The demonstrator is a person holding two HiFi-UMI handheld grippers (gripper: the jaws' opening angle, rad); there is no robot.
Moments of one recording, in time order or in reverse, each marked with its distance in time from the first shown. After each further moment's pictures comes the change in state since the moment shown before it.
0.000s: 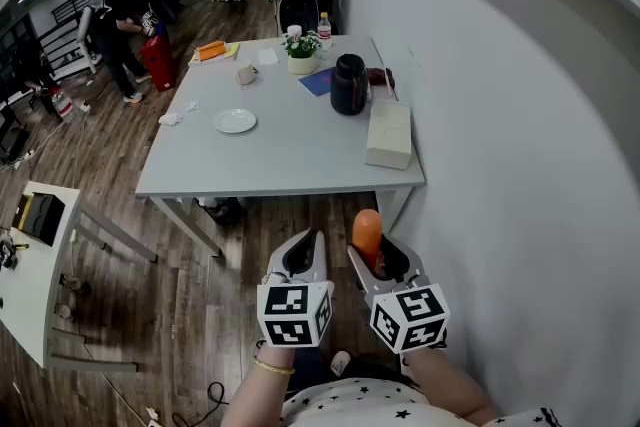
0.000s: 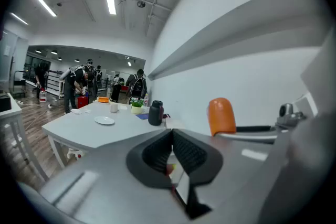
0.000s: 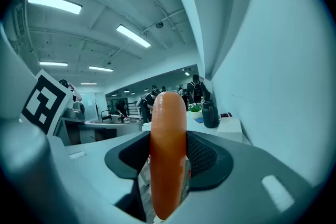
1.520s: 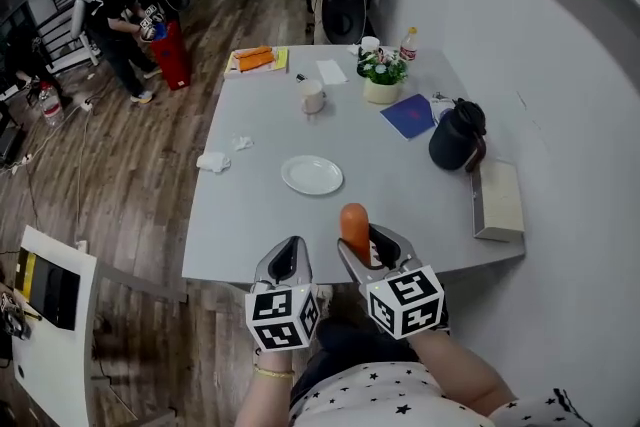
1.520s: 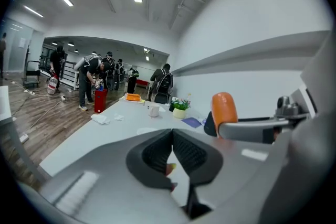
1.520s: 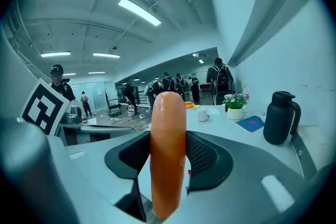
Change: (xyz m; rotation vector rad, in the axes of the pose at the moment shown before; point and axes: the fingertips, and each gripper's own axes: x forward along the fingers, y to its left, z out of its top) left arm 0.164 0.408 0.050 -0.118 0.044 0.130; right arm 0.425 0.127 0.041 -0.073 0.131 0.120
